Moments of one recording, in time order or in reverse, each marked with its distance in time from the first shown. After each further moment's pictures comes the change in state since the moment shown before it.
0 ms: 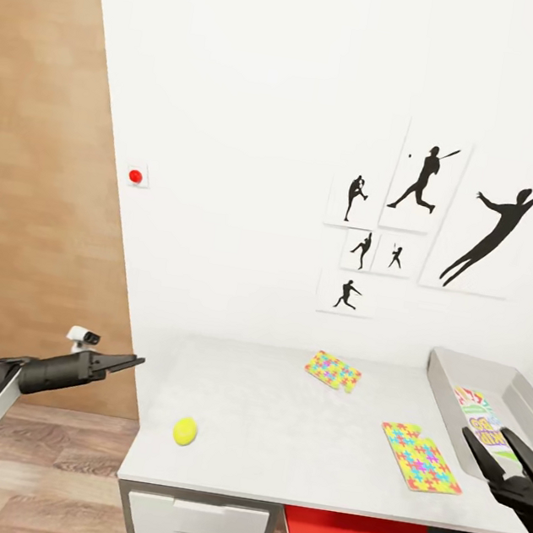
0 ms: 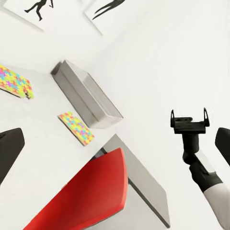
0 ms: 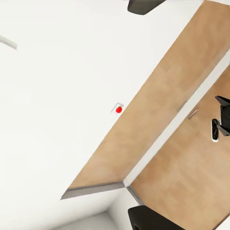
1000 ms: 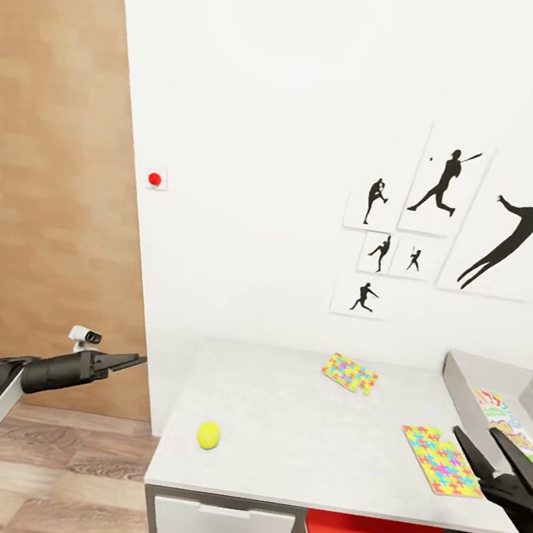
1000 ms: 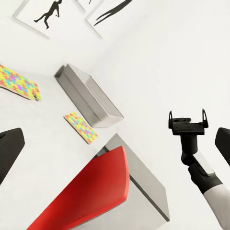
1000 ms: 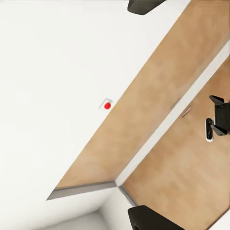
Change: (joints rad) left arm -0.001 -0.009 0.005 -0.002 -0.002 -0.009 -0.001; right arm -0.001 0.013 0.024 0.003 0.037 -0.018 0.032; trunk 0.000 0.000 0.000
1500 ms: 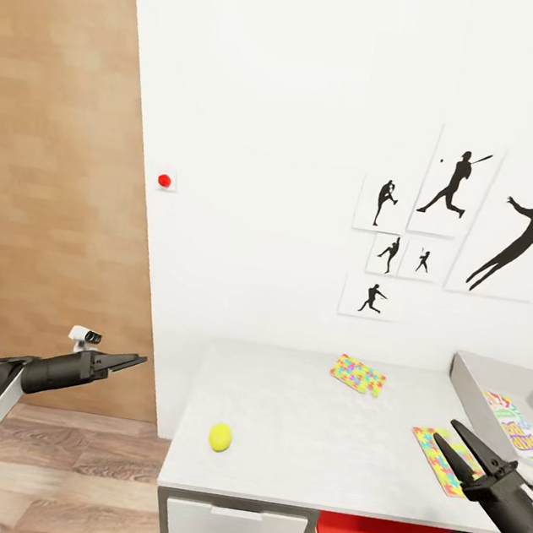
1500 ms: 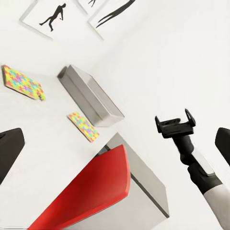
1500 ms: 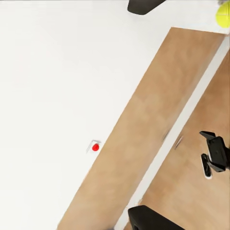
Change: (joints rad) left arm 0.000 0.000 0.000 0.000 0.000 0.000 0.001; right arm -0.001 0.001 0.053 -0.002 0.000 0.000 -0.232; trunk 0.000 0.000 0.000
